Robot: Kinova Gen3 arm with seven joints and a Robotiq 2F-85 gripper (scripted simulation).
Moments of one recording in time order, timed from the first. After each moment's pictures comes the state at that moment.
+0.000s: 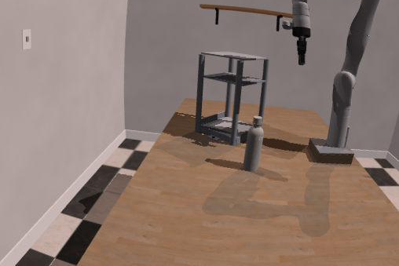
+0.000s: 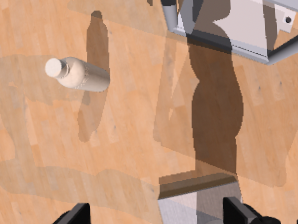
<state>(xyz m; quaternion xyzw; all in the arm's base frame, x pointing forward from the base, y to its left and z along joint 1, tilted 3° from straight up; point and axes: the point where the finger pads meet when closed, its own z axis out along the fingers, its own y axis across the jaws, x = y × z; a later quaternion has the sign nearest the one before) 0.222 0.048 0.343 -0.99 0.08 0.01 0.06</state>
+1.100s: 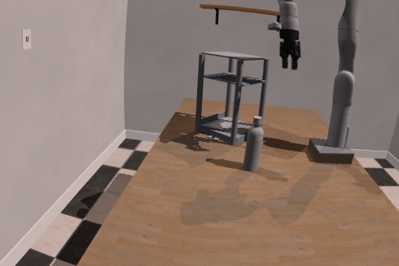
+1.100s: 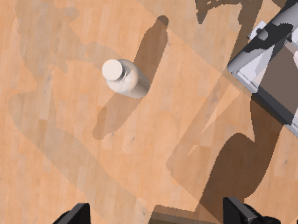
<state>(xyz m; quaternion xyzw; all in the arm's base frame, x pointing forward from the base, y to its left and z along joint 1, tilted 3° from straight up) 0.281 0.102 0.325 -0.99 -0.12 0.01 0.04</state>
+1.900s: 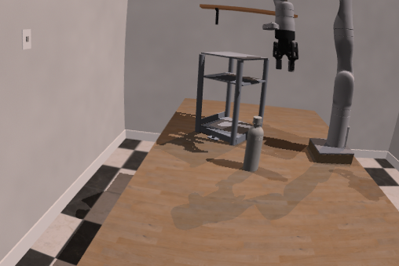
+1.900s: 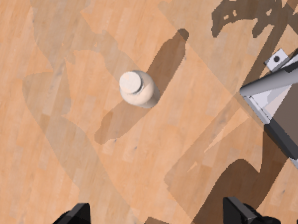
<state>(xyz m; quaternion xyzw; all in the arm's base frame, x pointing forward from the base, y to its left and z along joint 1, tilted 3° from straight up) 0.302 0.121 0.320 -0.98 -0.19 0.01 0.02</state>
